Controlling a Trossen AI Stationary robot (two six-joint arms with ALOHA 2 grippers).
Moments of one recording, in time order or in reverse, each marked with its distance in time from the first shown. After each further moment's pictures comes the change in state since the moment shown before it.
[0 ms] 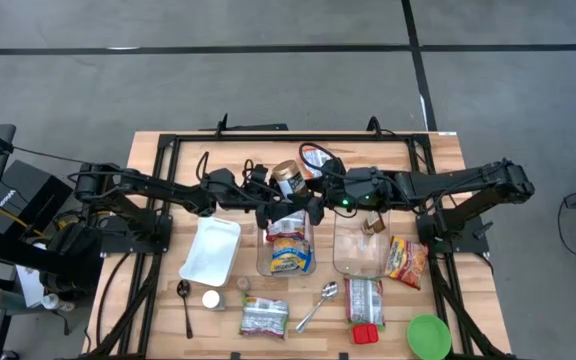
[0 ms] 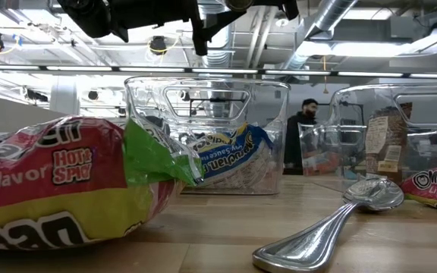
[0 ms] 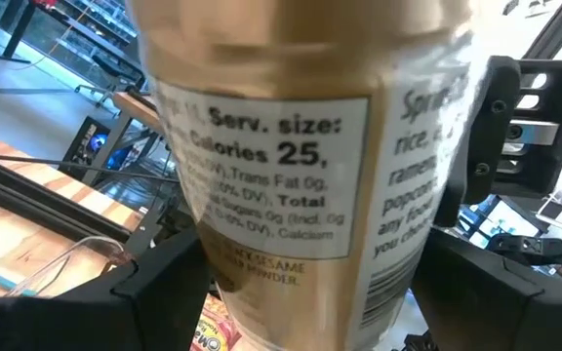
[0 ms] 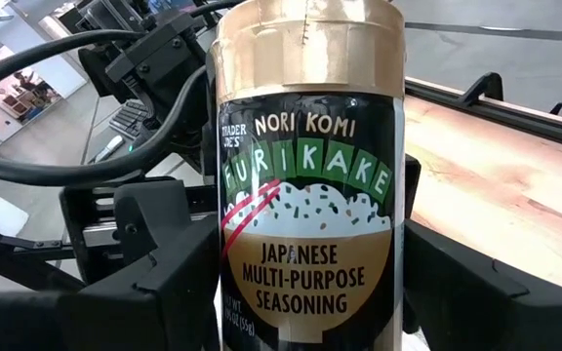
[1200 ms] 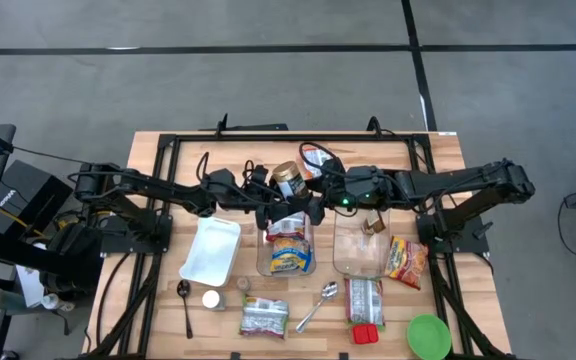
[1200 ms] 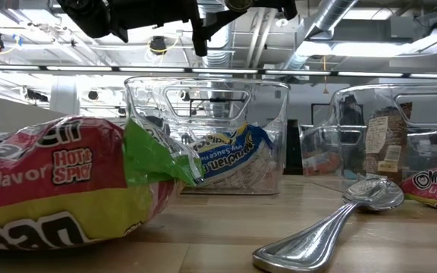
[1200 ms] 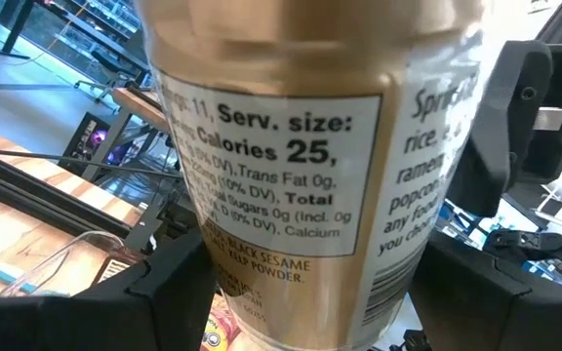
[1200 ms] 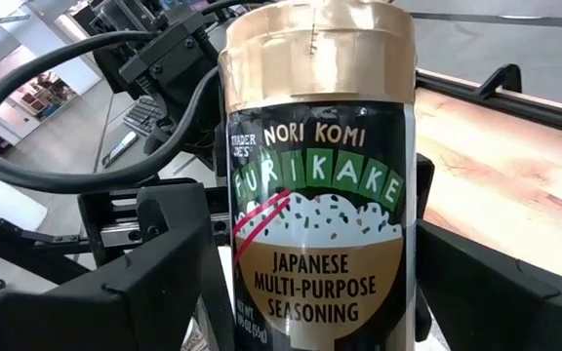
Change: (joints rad) left arm 0.000 0.000 -0.002 -0.005 0.000 0.000; right arm -0.010 -0.001 0.000 0.004 -0.046 0.011
